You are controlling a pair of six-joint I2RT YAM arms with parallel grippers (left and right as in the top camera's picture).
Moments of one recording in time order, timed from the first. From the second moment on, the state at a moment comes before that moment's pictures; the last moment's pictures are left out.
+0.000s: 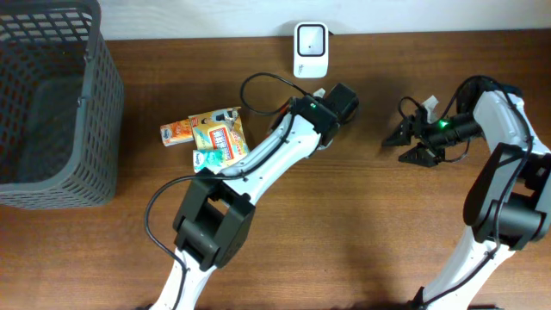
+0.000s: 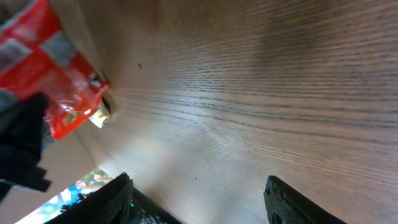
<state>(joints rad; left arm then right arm) -0.74 2.26 1.97 -1.08 -0.54 -0.07 -0.31 2.13 1.63 -1.31 -0.72 -0.06</state>
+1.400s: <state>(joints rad) -0.19 2.27 2.84 -1.69 -0.04 -0.12 0.37 2.13 1.79 -1.05 -0.21 0.52</state>
